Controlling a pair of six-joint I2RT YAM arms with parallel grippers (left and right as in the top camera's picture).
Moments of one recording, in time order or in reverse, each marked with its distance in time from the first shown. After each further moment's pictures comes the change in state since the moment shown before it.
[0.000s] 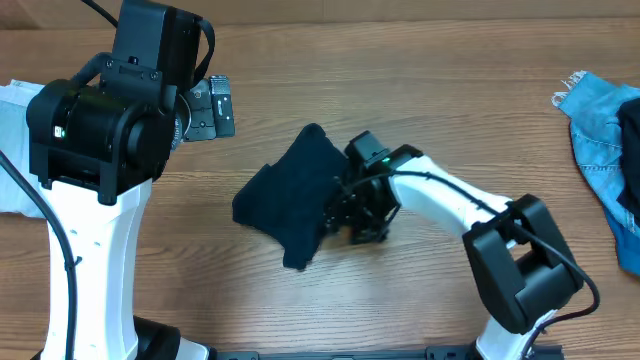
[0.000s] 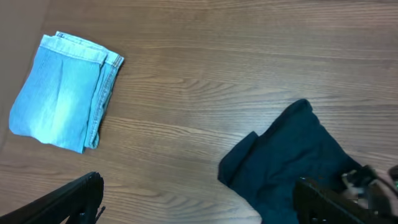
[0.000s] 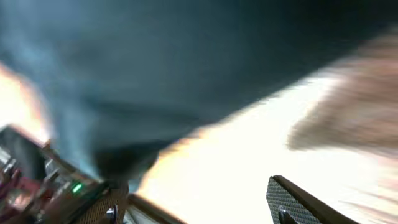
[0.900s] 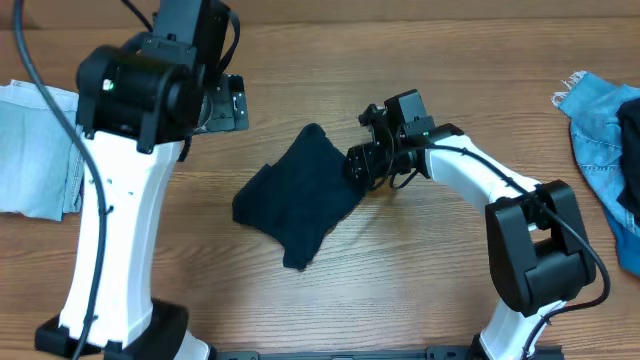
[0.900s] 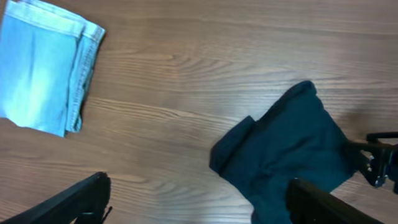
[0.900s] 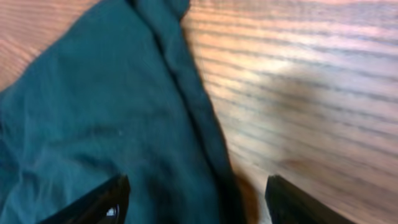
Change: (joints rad) left arm 0.000 0.077 -0.050 0.003 0.037 -0.053; right arm -0.186 0.034 0.061 0.378 0.165 -0.423
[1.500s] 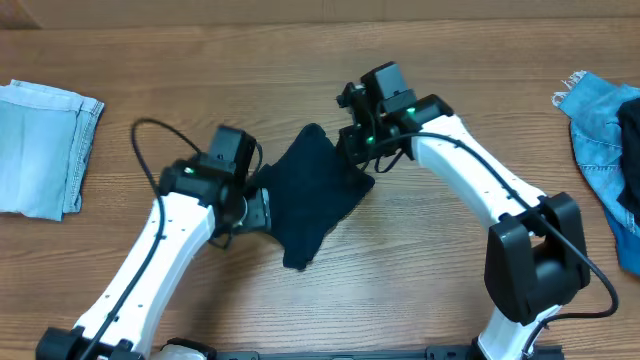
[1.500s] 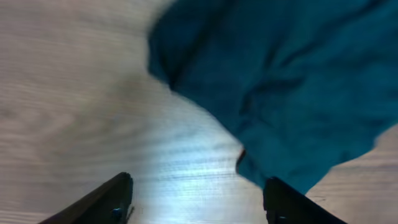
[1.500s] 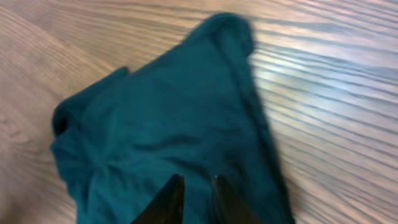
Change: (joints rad) left arm 0.000 -0.293 -1.228 0.627 0.338 -0.085; right arm 0.101 -0.019 0.247 -0.248 0.044 0.036
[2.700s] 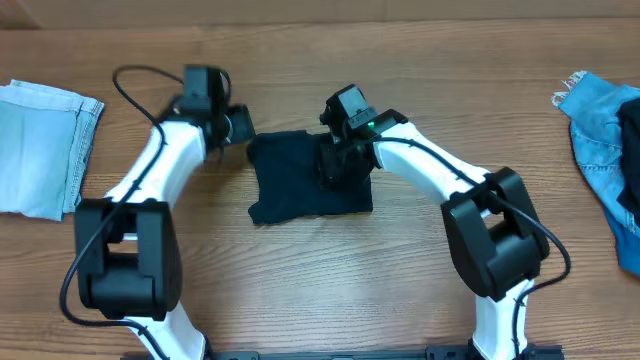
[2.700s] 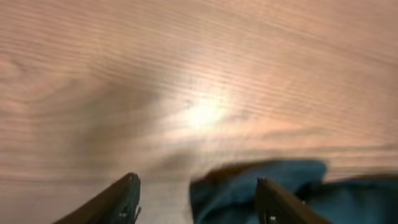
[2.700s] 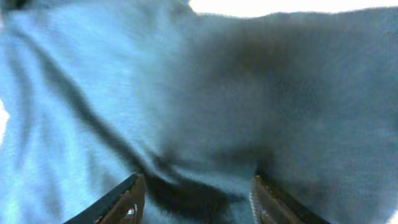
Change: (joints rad) left arm 0.233 0.475 0.316 0.539 0.055 0.137; right arm 0.083 0.153 0.011 0.081 0.127 0.161
